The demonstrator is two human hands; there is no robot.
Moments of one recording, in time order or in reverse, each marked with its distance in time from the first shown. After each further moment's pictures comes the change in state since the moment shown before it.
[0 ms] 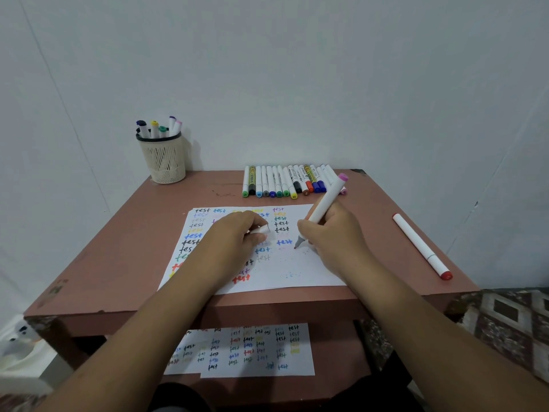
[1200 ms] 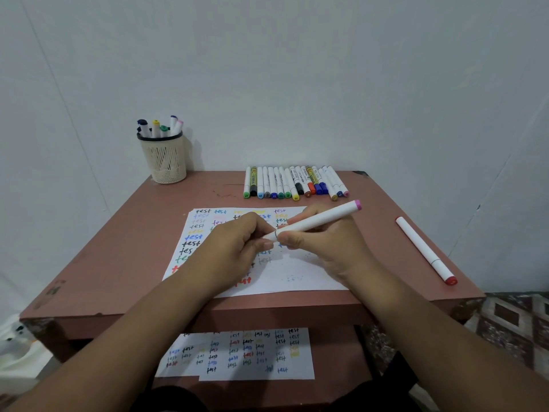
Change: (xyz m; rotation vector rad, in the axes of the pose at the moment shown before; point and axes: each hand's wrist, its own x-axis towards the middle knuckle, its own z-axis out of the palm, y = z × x) left_hand -0.008 -0.007 -0.004 -0.127 -0.015 0.192; right_hand -0.012 -0.009 -0.003 0.438 -0.251 -0.153
